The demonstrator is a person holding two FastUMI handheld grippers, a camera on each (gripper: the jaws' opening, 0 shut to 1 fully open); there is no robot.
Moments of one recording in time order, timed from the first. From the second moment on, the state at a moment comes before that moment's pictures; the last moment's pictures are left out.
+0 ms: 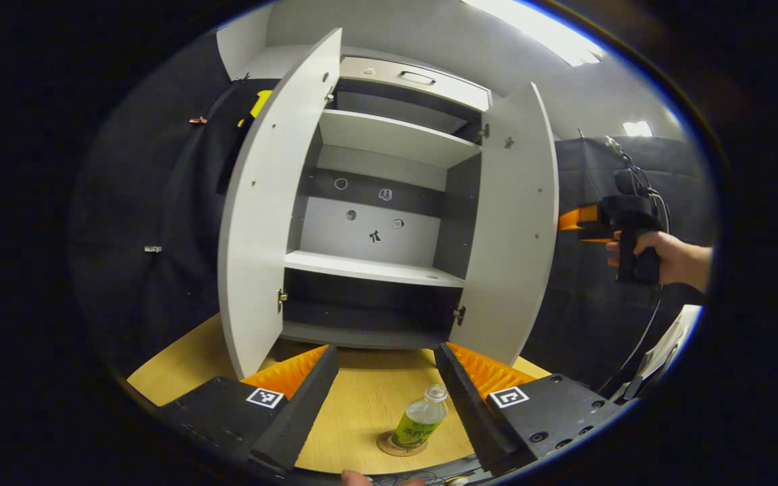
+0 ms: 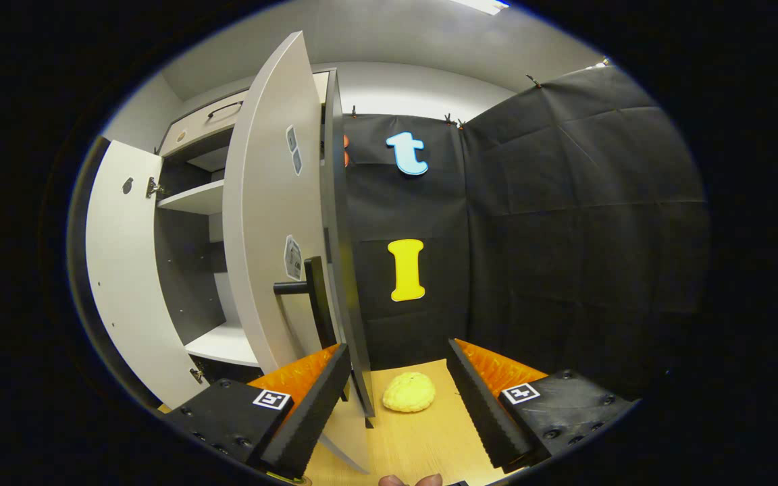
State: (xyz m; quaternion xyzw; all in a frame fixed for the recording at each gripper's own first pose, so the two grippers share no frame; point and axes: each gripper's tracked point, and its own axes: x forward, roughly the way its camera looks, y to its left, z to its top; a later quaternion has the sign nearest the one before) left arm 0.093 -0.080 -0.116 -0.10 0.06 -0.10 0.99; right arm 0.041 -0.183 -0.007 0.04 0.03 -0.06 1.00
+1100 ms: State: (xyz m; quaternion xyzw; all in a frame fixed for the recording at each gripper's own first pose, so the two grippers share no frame) left arm 0.109 0.038 -0.076 -0.05 0.05 0.03 1.00; right arm 0.133 0.025 -0.021 0.06 0.04 0.08 0.99
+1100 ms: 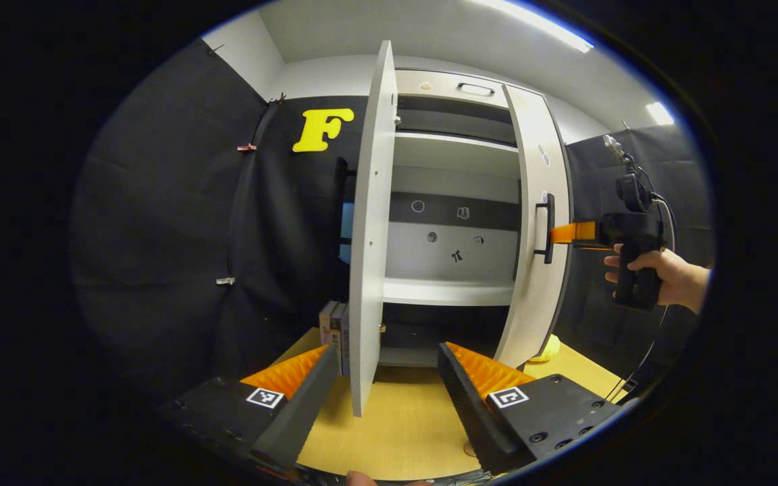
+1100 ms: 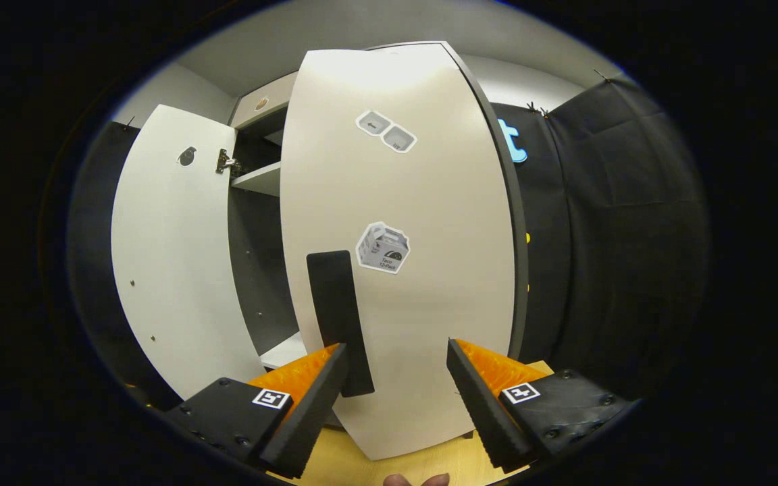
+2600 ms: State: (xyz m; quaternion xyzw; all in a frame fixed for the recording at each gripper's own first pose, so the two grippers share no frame) left arm 0.224 0.153 -0.016 -0.01 0.01 0.10 0.99; right arm 0.078 0.004 0.002 0.04 0.01 0.07 1.00
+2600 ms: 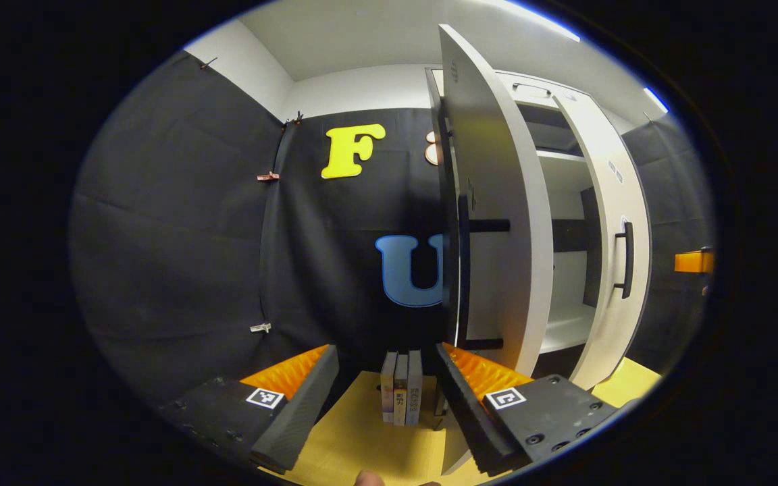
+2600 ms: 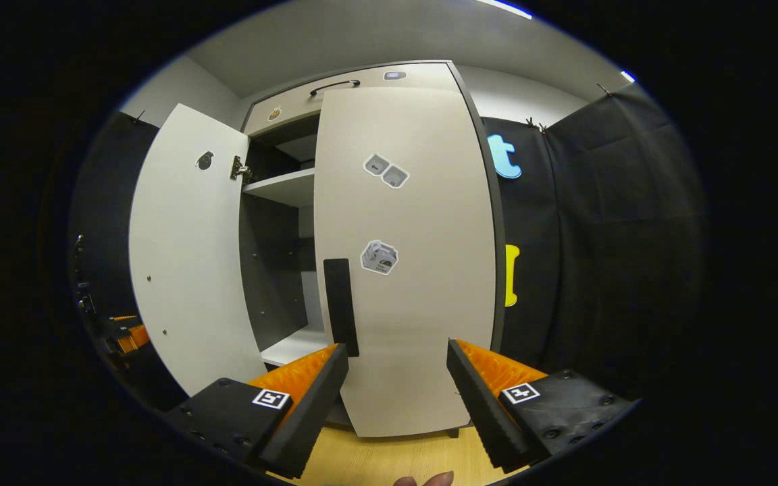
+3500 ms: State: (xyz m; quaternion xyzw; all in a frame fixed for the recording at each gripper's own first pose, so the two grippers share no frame) left arm 0.260 -0.006 -0.006 -0.03 0.02 -0.02 1.00; right arm 0.057 -0.050 0.011 0.02 0.00 0.04 1.00
